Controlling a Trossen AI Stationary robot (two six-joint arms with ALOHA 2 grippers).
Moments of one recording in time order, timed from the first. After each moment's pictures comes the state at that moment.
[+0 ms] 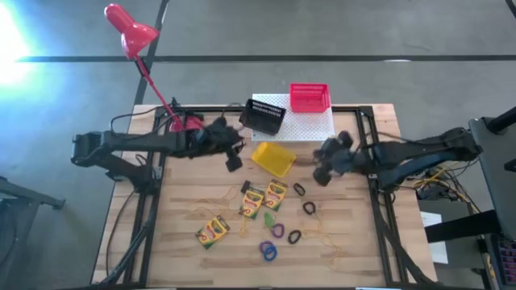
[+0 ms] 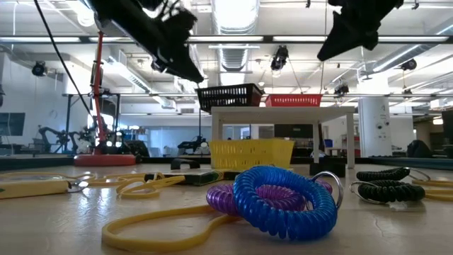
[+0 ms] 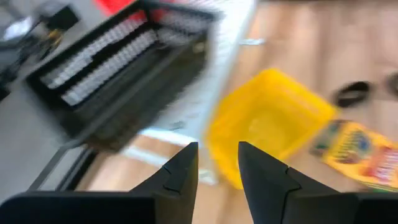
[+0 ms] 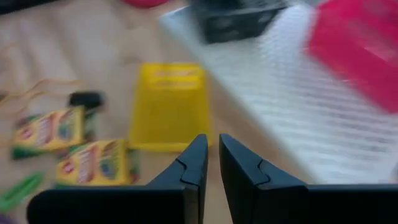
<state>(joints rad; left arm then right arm) 0.15 1.34 0.89 -0.17 -0.27 0.06 0.20 1.08 0.91 -0.68 0.62 0.57</state>
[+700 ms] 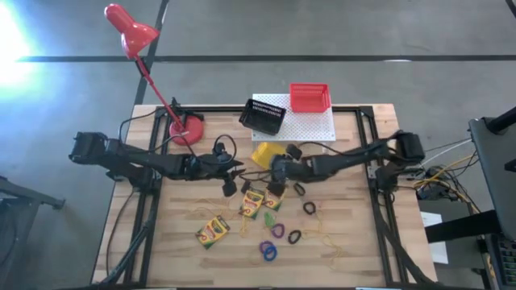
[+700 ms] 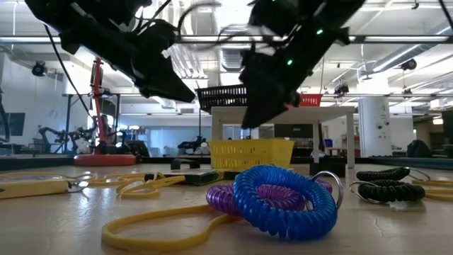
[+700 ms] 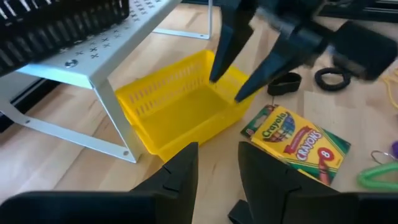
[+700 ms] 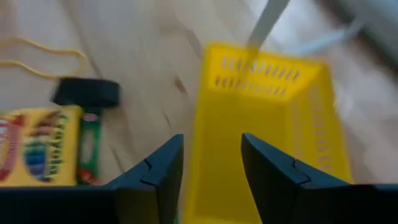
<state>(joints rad) -0.03 1.34 0.58 0.22 -0.31 -0.15 0.04 1.75 1.06 -0.24 0.43 0.38</state>
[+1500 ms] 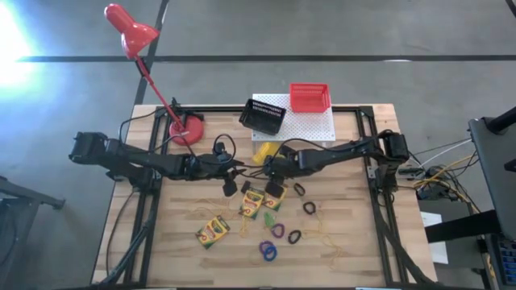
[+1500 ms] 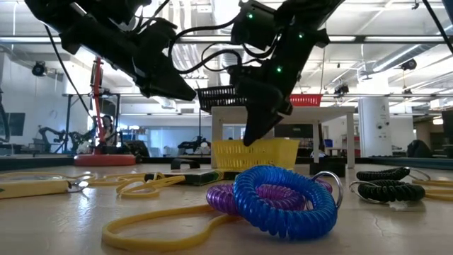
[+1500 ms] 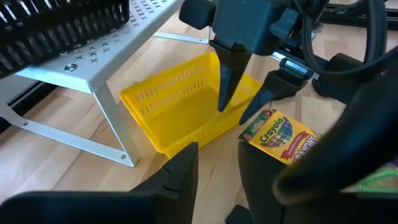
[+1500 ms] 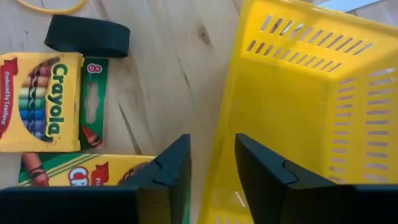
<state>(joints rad) -0.03 1.34 0.58 0.24 -0.31 -0.15 0.00 1.87 1.22 -0.46 0.24 0.33</state>
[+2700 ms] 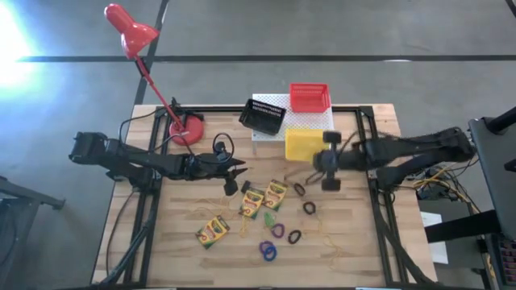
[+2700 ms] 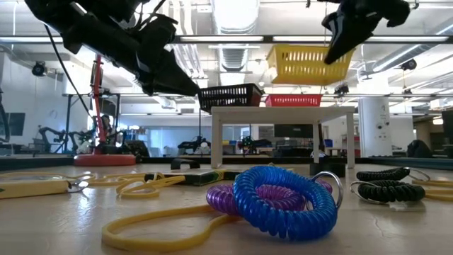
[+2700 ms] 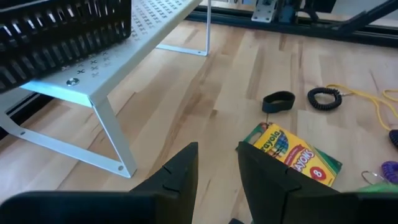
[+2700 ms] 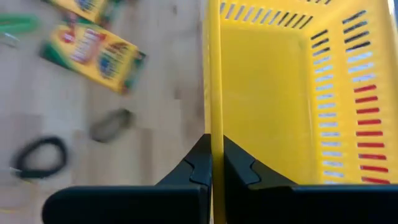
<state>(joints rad) -0.03 1.34 0.58 0.28 -0.31 -0.16 0.08 1.15 1.08 -0.94 0.38 -0.05</state>
